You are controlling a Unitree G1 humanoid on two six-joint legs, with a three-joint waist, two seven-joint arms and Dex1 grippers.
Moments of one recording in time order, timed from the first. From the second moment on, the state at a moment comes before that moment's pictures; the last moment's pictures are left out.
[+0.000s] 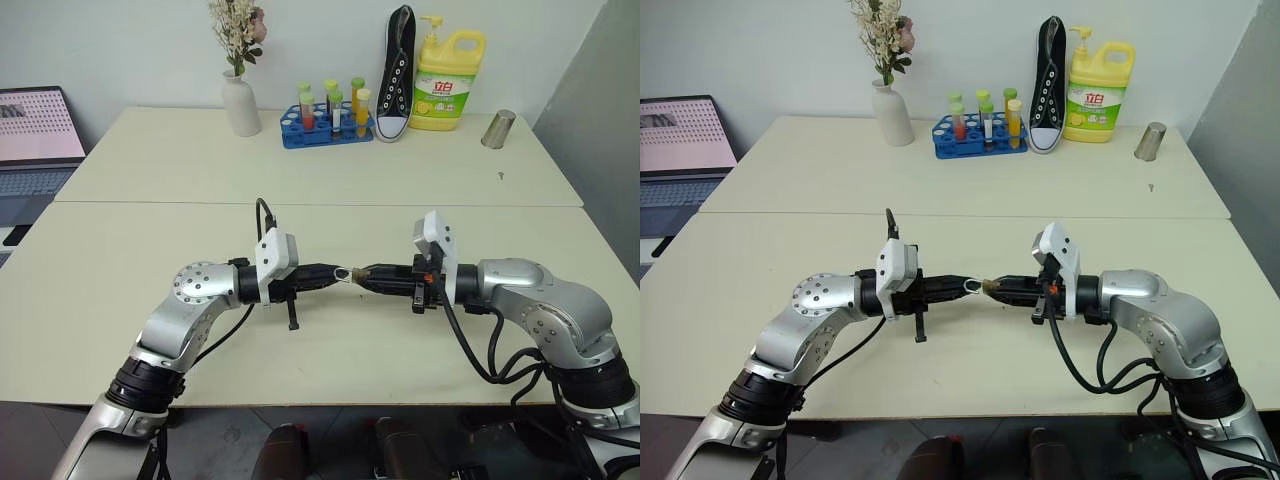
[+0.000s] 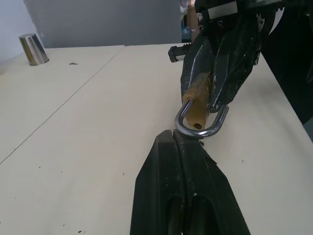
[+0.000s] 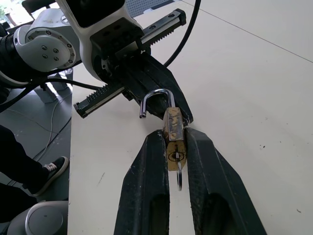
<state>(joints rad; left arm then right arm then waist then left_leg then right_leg) -0.41 0.61 -0.19 -0.12 -0.48 0.19 -1.02 -0.49 -0.59 0.14 -0.39 0.68 0.85 0.81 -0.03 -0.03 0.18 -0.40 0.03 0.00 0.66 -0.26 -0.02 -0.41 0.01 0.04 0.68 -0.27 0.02</state>
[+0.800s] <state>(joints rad) -0.42 0.59 -0.09 -0.27 -0.68 0.58 -1.01 -0.48 -0.59 0.15 -0.39 0.65 0.84 0.83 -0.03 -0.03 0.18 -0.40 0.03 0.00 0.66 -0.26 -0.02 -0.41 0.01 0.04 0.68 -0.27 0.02</state>
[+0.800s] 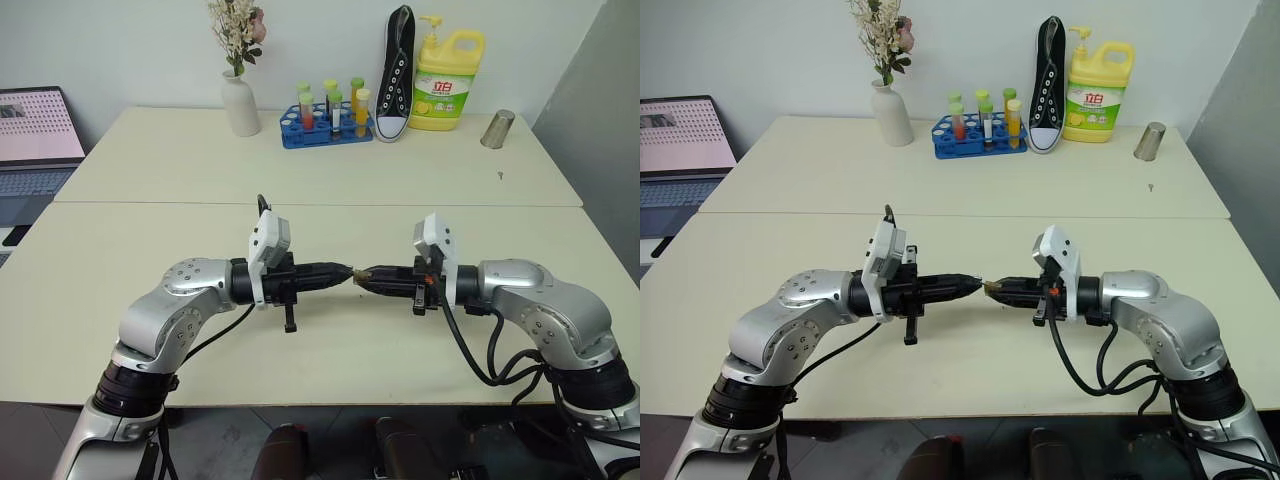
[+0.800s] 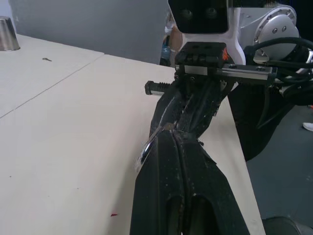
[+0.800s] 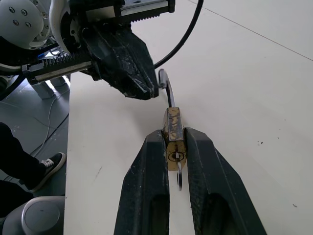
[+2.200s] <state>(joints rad) -0.24 0.79 -0.14 -0.09 -0.19 -0.33 -1.21 -0.57 -0.36 0.05 -0.01 0.79 1.36 0.55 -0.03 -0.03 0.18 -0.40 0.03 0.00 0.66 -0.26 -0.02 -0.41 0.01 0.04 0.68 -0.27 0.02</state>
